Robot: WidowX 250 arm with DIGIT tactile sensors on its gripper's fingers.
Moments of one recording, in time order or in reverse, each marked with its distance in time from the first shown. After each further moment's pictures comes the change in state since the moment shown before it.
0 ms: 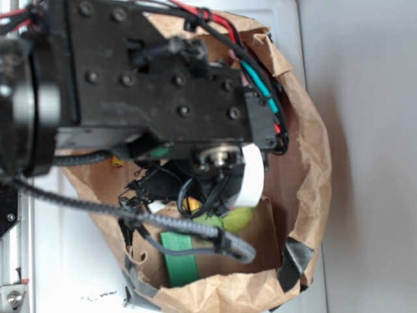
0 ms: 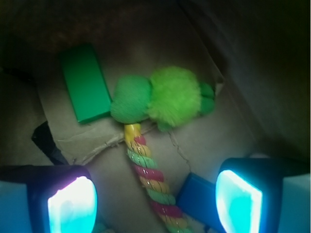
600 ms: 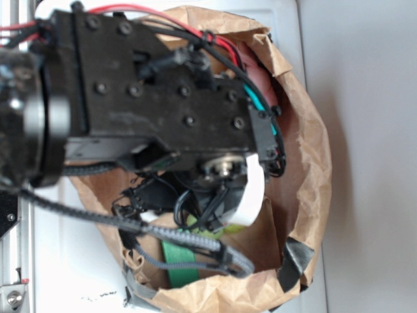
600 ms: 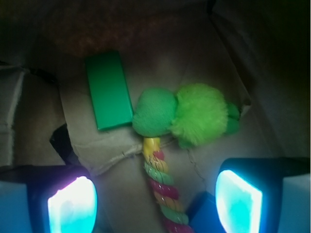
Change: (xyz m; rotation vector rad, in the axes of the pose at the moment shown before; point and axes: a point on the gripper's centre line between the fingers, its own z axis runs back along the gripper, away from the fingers) arm 0.009 -0.009 -0.002 -0.049 -0.034 -0.071
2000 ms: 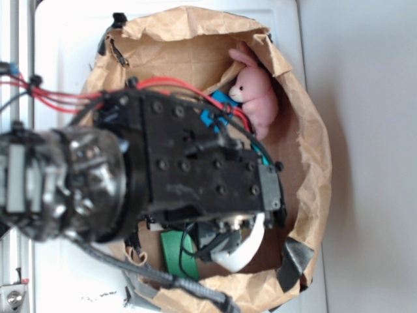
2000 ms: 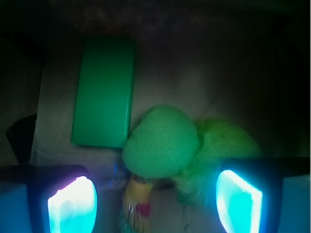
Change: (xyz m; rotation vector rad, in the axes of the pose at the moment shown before) arm 0.029 -0.010 -0.047 -0.031 -0.014 -0.406
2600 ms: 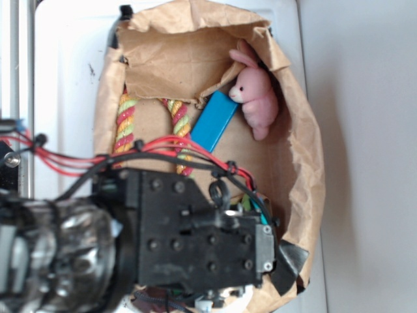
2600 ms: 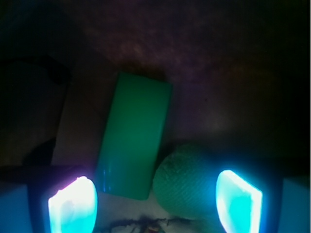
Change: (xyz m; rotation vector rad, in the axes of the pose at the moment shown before) arm 0.034 -0.020 -0.002 -0.068 -0.011 -0.116
